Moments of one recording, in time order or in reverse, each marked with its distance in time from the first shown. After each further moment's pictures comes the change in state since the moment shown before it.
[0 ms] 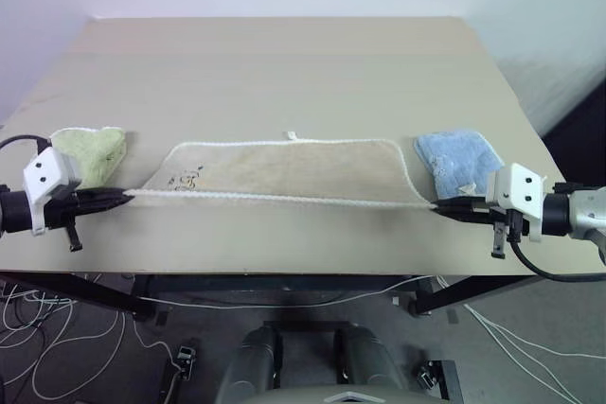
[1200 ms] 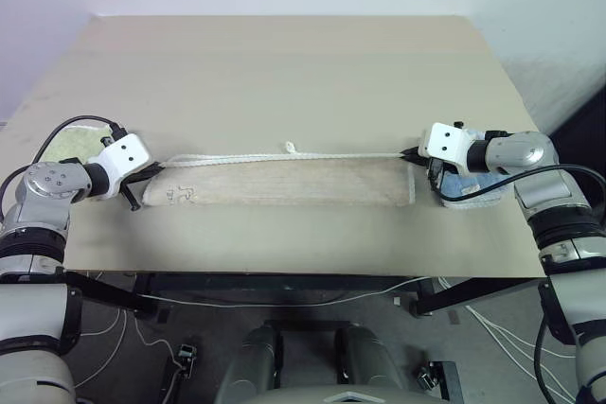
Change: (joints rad) left arm -0.589 -0.243 -0.354 0.648 0.476 -0.368 0.446; right arm -0.788 0.346 0.406 0.974 -0.556 -0.507 -0.161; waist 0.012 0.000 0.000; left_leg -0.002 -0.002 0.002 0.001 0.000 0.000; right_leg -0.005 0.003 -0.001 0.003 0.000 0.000
